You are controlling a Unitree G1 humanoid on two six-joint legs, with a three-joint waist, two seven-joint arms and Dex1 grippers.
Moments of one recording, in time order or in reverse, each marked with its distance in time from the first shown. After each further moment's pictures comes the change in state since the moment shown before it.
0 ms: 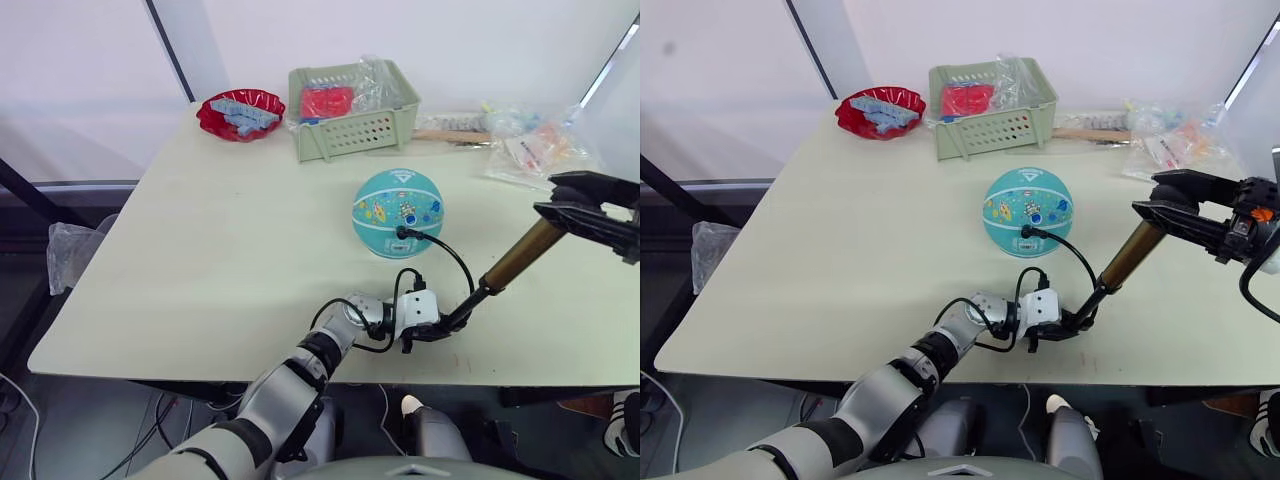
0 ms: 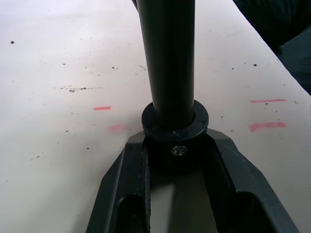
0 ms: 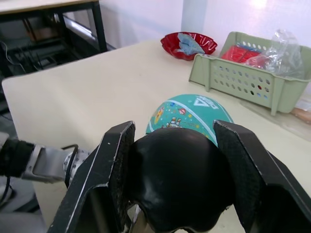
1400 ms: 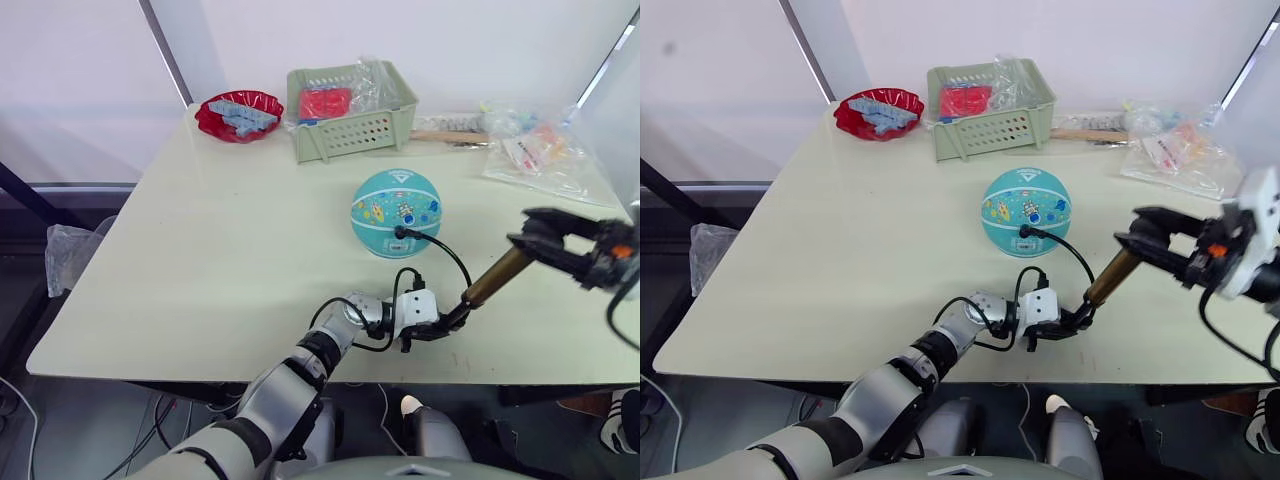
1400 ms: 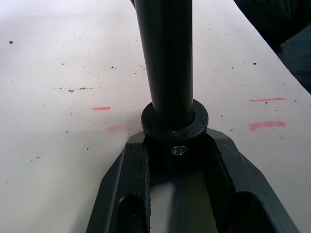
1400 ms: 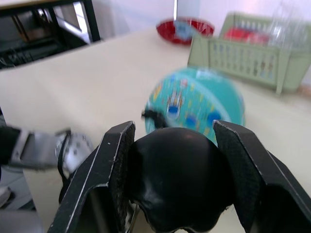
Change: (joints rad) left arm -0.008 0.002 -0.001 0.001 0.000 0.005 -0.005; right arm 0.012 0.064 0.044 0.022 -0.036 -0.055 -0.004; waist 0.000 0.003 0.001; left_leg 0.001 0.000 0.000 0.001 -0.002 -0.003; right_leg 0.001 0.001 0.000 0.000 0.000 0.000
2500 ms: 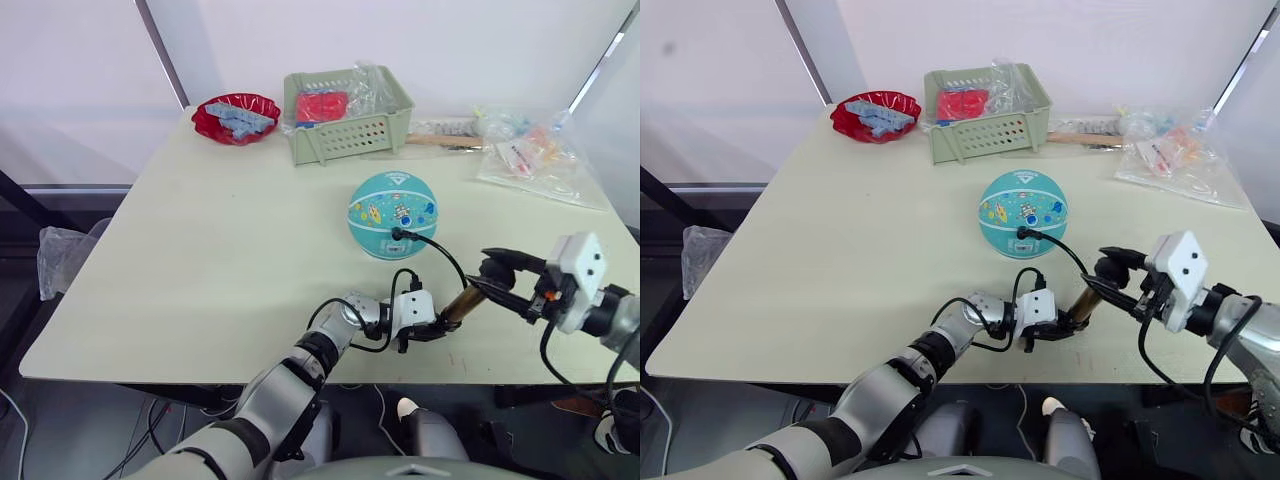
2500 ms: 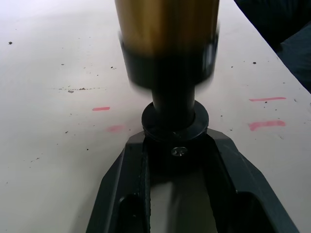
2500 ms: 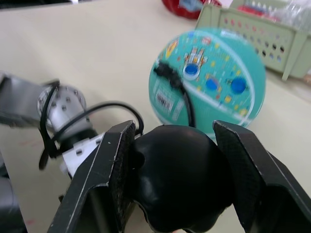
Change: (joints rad) left arm 0.004 0.010 -0.001 0.004 0.002 0.003 0.003; right arm 0.215 0.181 0.396 -0.043 -0.499 -0.353 -0.049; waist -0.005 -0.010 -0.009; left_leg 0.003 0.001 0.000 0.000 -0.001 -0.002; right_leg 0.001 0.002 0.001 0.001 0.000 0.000
